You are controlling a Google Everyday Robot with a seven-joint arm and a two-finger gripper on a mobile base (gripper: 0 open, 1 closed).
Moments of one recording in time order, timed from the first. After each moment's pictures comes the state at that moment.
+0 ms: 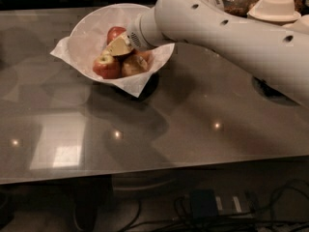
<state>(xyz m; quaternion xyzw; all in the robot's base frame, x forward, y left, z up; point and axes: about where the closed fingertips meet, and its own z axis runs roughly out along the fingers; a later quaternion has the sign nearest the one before) 0.686 0.068 0.932 -0.38 0.78 0.13 0.48</state>
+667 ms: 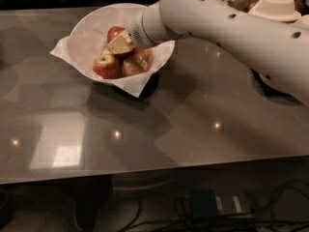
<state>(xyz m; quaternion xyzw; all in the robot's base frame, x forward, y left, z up) 0.680 0.067 0.942 -0.41 0.76 0.14 0.48</state>
